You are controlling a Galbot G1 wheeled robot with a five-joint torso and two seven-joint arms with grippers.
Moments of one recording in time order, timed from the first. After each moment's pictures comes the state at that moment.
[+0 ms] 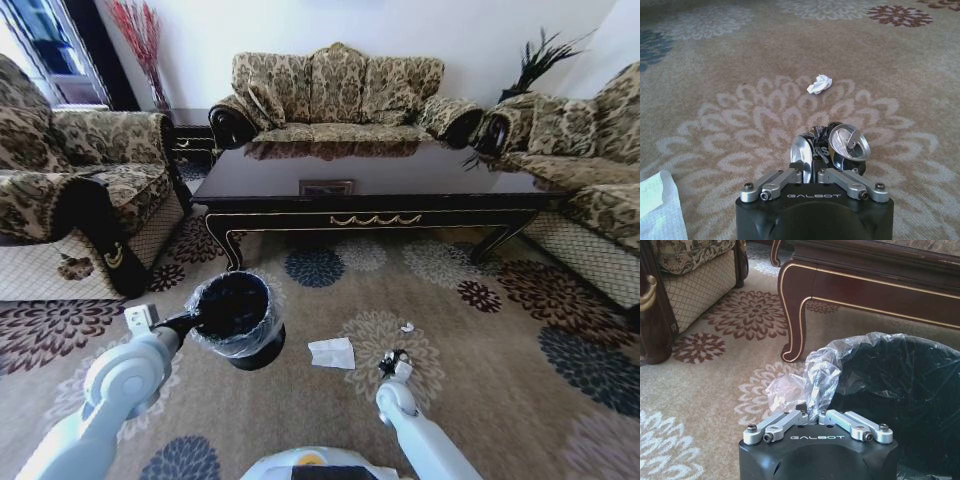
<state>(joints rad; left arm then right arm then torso) 1.36 -0.90 -0.65 -2.33 -1.28 0.70 -0.81 -1.21 1.23 0.21 1.43 0.79 -0.08 0.69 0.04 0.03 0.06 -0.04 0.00</state>
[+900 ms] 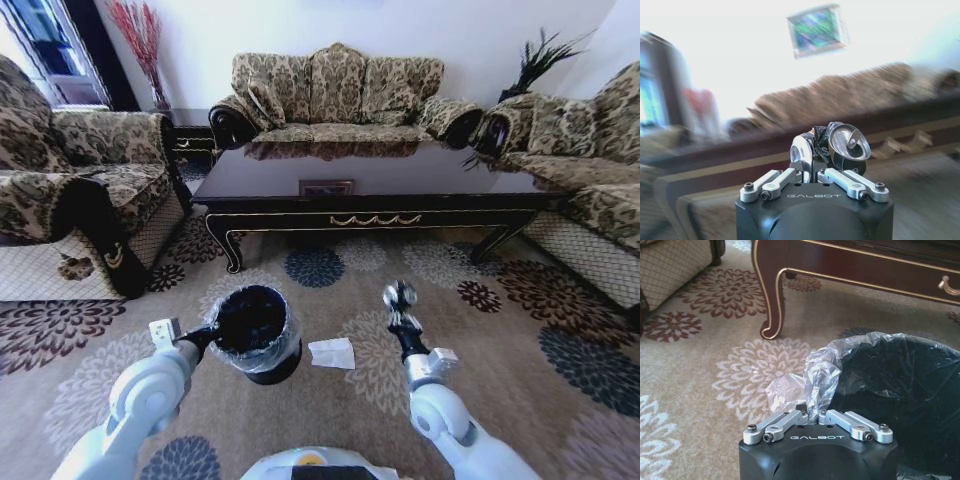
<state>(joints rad) 1.42 -0.97 -0.53 -2.37 -1.18 0.70 -0.79 -1.44 0.95 0.26 2.17 0.58 0.21 0.36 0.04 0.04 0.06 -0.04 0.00</state>
